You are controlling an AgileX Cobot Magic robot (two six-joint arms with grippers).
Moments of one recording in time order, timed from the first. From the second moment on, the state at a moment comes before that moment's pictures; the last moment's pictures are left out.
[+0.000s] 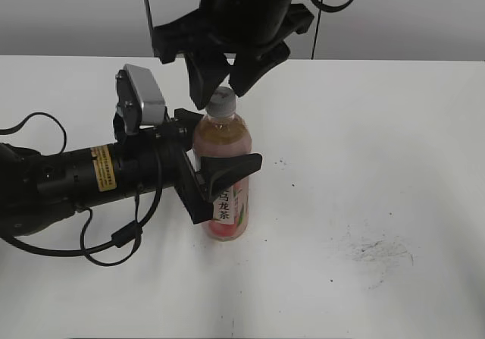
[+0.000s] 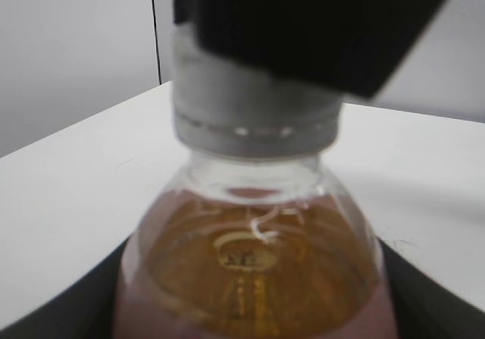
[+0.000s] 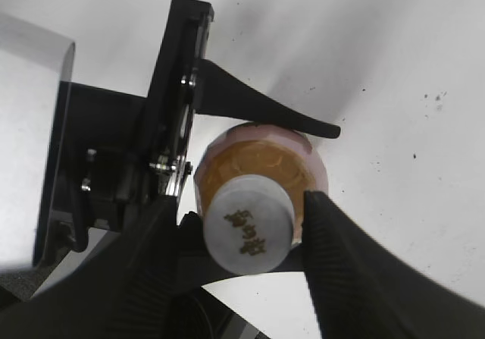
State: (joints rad) left arm -0.43 1.98 -0.68 0.82 -1.21 -0.26; right arm 0.75 1.93 -1.83 0.13 1.22 0.03
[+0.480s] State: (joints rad) left arm -0.43 1.98 -0.68 0.82 -1.21 -0.26; right arm 0.75 1.94 -1.83 0.13 1.22 0.03
